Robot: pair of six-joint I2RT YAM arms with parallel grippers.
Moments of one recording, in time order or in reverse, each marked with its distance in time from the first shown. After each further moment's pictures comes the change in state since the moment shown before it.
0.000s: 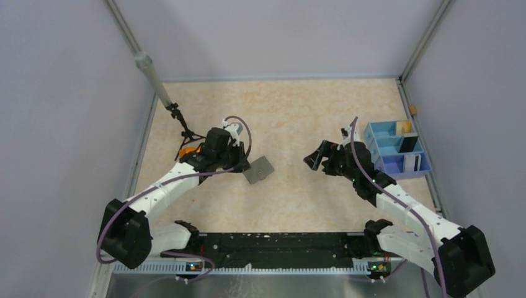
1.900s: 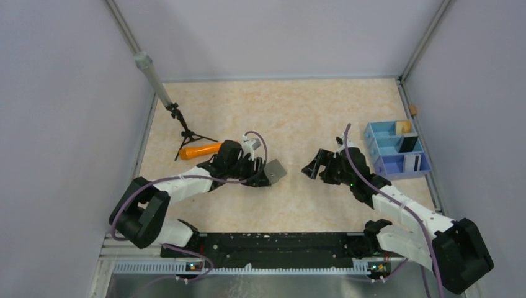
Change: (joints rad) left arm -0.078 0.172 -0.195 0.383 0.326 -0.035; right arm 0.013 0.035 -0.090 0.013 -0.055 0.048
